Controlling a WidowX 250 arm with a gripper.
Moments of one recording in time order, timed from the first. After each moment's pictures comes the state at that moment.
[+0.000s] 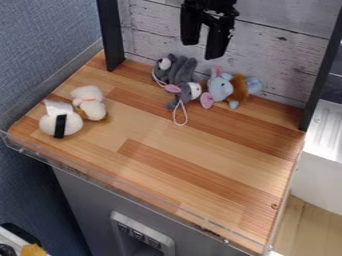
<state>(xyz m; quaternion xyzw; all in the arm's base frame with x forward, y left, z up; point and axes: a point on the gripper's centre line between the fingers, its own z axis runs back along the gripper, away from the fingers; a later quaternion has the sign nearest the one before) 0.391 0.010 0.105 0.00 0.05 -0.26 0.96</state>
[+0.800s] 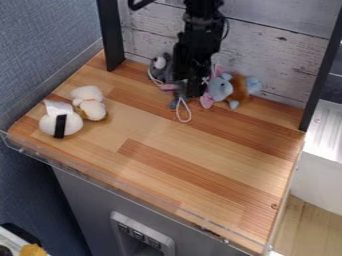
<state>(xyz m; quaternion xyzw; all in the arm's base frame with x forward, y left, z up) 0.391 0.028 0.031 0.01 0.03 -0.34 0.94</state>
